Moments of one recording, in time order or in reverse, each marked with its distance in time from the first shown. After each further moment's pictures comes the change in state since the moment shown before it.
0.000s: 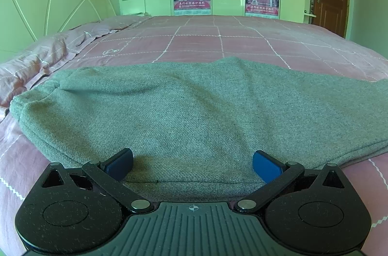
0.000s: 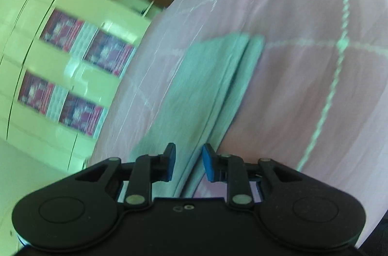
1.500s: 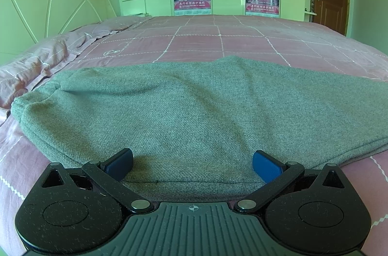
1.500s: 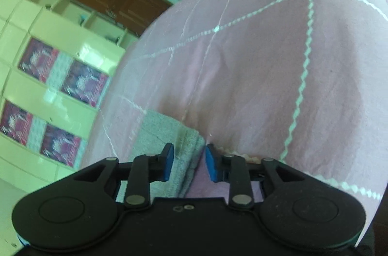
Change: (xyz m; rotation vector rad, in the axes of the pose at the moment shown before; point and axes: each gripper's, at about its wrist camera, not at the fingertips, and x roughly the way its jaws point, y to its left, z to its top) left arm -0.001 0.001 0.001 0.012 0.001 0.009; right arm 0.005 -0.027 0.049 -0.005 -0.092 -0.041
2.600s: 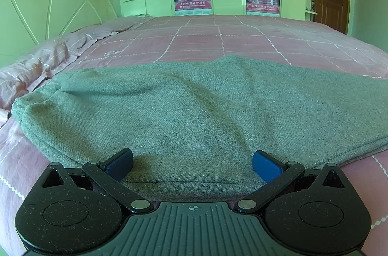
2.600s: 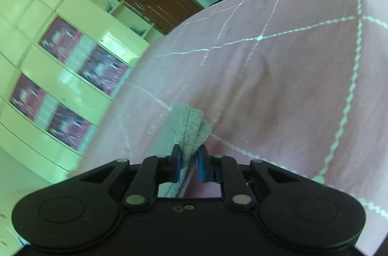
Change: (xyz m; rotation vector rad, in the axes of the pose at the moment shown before) left arm 0.000 -0.002 -0.001 0.012 -0.002 0.011; right arm 0.024 0.023 -0.006 -0.183 0.069 -0.085
